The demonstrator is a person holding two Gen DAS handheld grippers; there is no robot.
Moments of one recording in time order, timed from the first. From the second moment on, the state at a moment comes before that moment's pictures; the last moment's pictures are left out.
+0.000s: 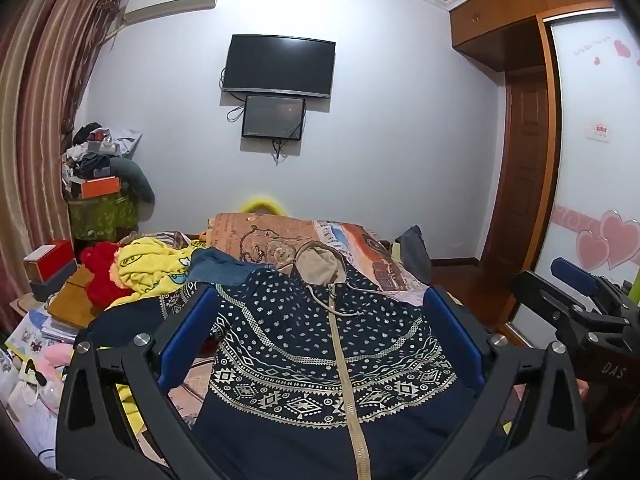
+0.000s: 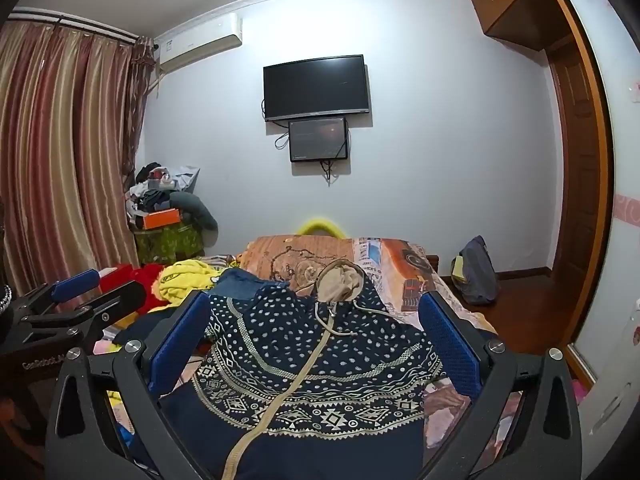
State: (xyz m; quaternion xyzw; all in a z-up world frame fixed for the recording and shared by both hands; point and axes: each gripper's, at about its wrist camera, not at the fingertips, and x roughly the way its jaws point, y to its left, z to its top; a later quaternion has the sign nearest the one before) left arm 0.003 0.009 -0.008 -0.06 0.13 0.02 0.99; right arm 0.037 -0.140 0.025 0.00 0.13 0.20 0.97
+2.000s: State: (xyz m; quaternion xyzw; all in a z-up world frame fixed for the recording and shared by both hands) left arm 0.007 0.004 -0.011 -0.05 0.13 0.03 0.99; right arm 0.045 -0.139 0.018 0.00 0.15 0.20 0.97
